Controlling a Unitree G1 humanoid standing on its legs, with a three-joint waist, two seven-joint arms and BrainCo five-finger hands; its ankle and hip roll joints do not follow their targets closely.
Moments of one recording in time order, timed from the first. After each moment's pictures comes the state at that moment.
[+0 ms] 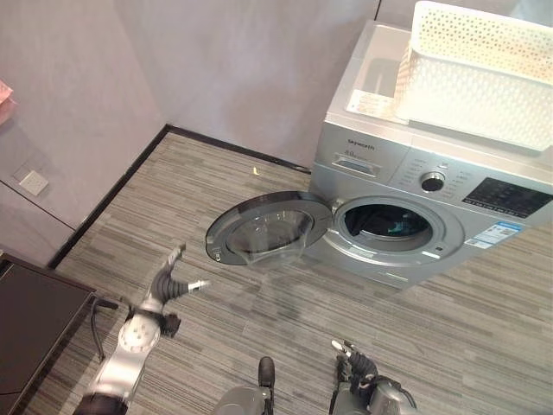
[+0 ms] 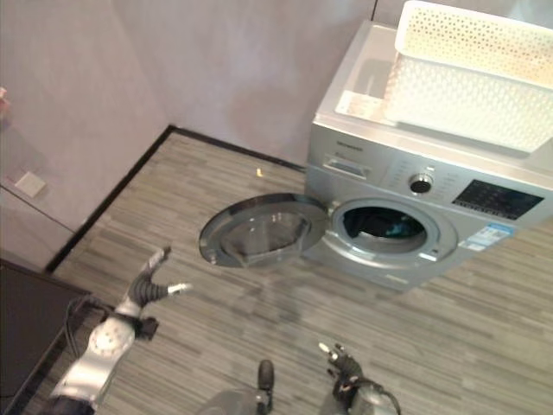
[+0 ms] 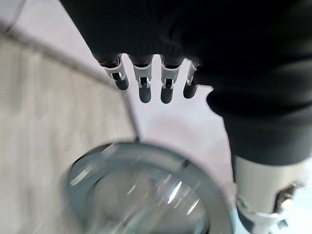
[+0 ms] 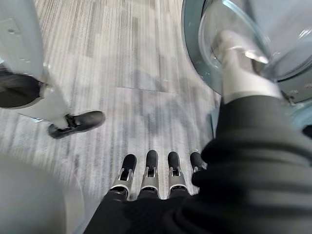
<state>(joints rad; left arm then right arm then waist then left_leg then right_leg) -0.16 0.59 -0.15 0.30 0.08 -0.09 0.15 0.00 -0.12 0.22 0.98 0.60 -0.04 0.13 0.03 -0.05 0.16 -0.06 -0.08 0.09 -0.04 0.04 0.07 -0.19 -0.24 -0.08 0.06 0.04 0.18</state>
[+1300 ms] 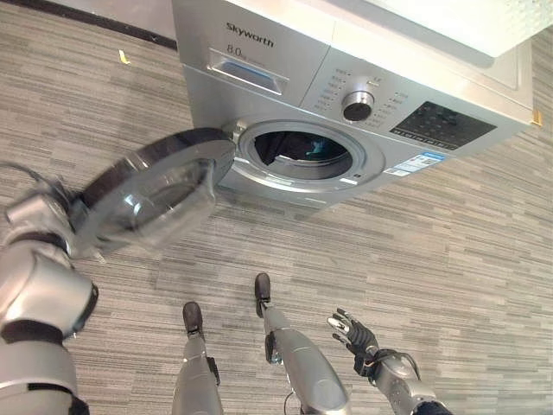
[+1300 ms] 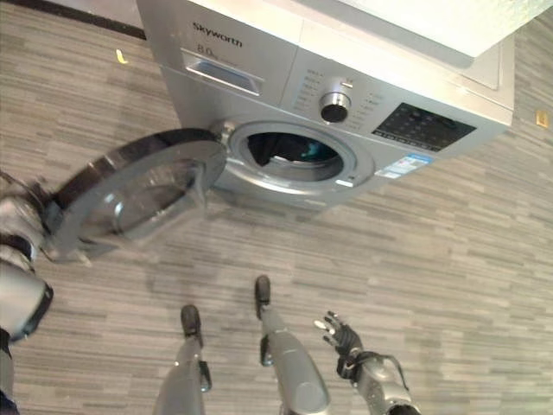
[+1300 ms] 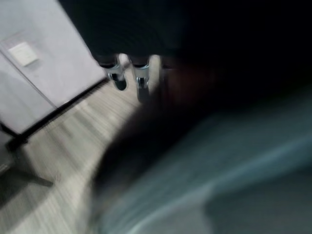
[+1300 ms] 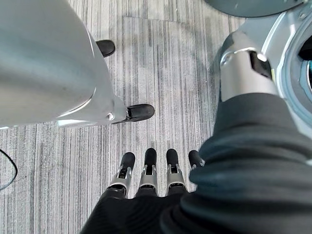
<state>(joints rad) -0.91 0.75 -0.63 1.46 0.34 0.10 -0.04 -0.03 -0.29 0.40 0.74 0.69 -0.03 0.15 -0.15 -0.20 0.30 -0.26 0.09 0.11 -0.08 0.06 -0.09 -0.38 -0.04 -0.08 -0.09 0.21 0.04</state>
